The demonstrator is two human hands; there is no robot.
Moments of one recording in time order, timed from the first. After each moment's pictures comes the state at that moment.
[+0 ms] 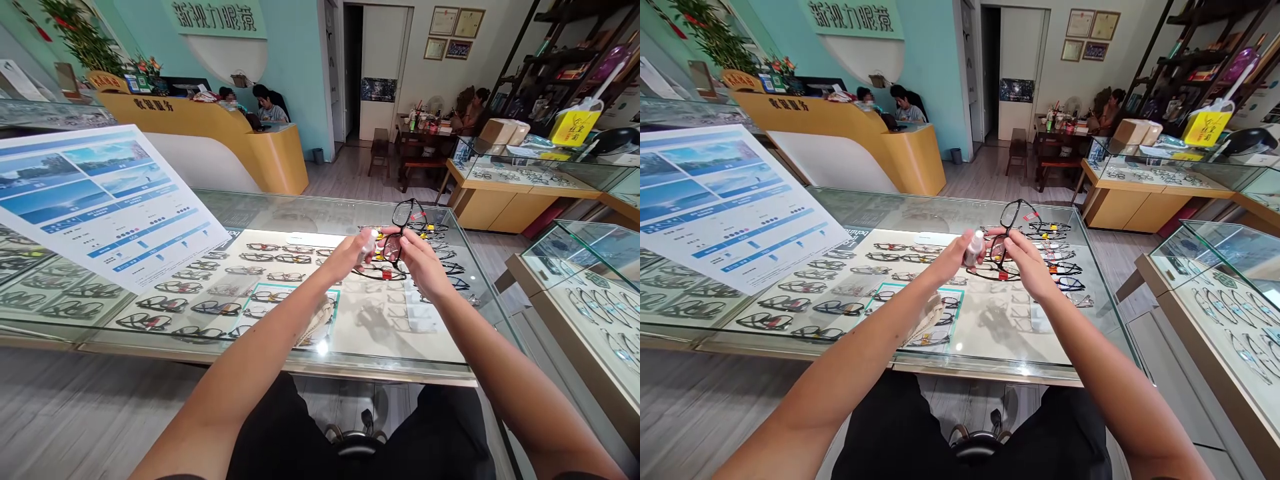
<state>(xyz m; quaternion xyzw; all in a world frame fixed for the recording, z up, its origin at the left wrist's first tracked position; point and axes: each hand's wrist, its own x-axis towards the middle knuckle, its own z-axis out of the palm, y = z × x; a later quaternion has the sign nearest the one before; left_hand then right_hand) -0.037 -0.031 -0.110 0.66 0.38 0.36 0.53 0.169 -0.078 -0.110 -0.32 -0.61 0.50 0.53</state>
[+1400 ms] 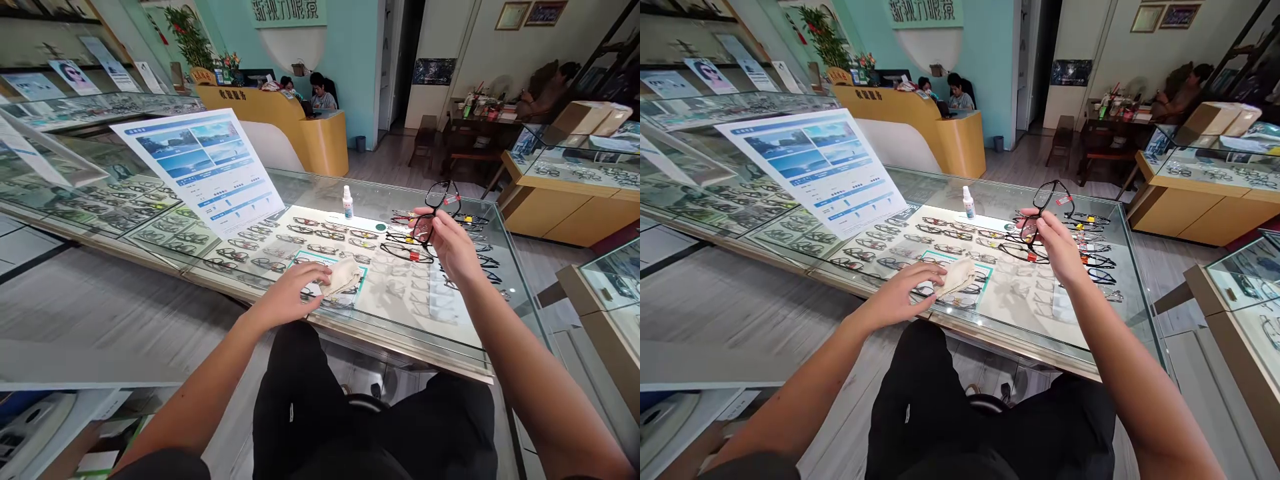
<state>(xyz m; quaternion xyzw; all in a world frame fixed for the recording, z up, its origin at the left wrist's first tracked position) -0.195 -0.194 -0.142 0.80 0.52 0.22 0.21 0.170 -0.087 -0.103 -0.31 -0.61 0.50 0.52</state>
